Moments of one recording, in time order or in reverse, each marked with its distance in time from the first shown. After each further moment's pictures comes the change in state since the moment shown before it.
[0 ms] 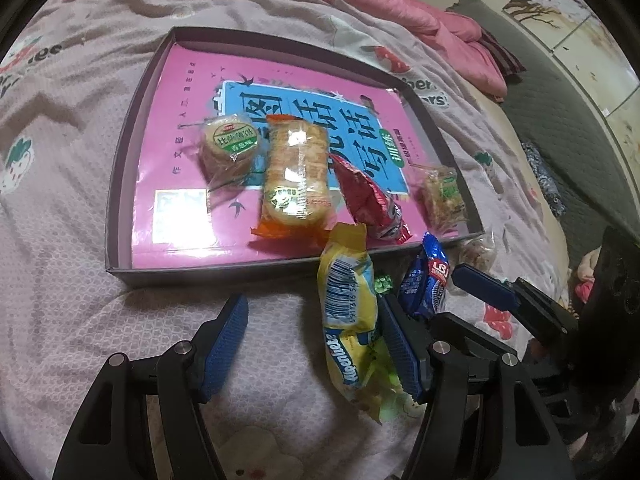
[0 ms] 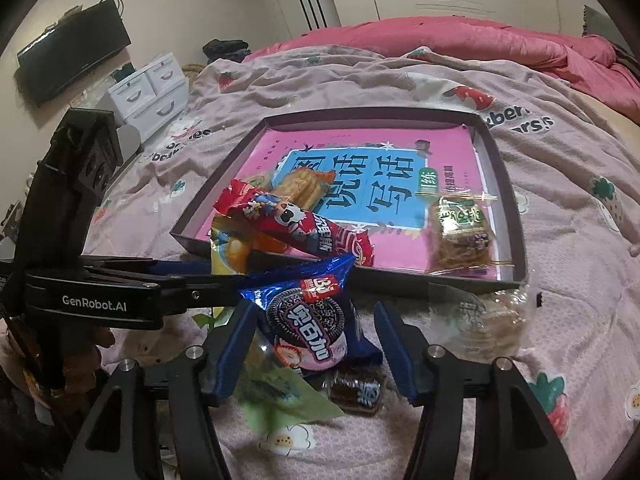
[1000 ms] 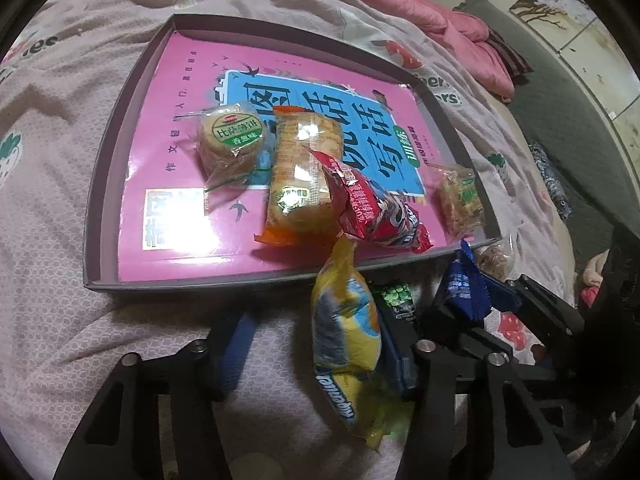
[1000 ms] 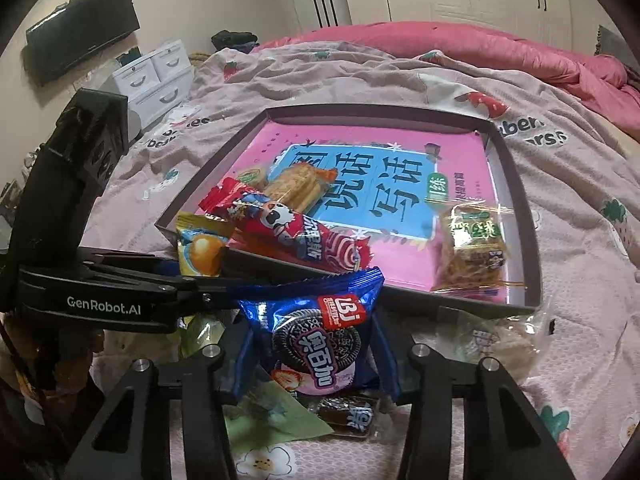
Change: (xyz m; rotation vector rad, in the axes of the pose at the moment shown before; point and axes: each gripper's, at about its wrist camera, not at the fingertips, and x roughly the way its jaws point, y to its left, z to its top) left arm 0.020 0.003 0.006 -0.012 0.003 0.013; right arm 0.012 0.000 0.000 -0.066 -0.003 -0.035
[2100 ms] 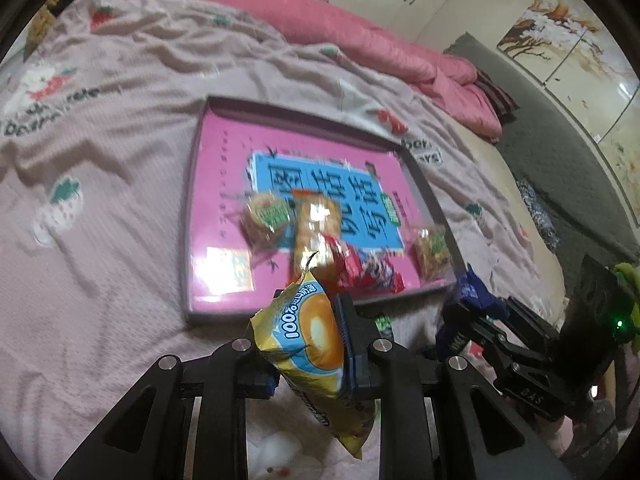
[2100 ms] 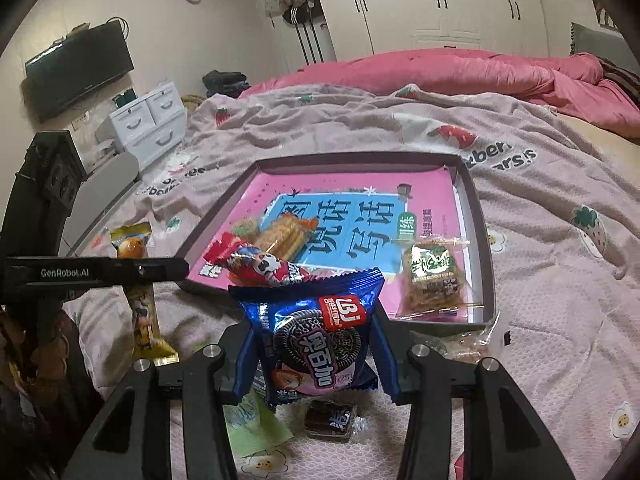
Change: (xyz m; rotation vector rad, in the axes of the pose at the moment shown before) left arm -0.078 0.011 0.001 0.003 -0.193 -0.004; right arm -0.041 -0.012 0.006 0.060 -0.150 -0.003
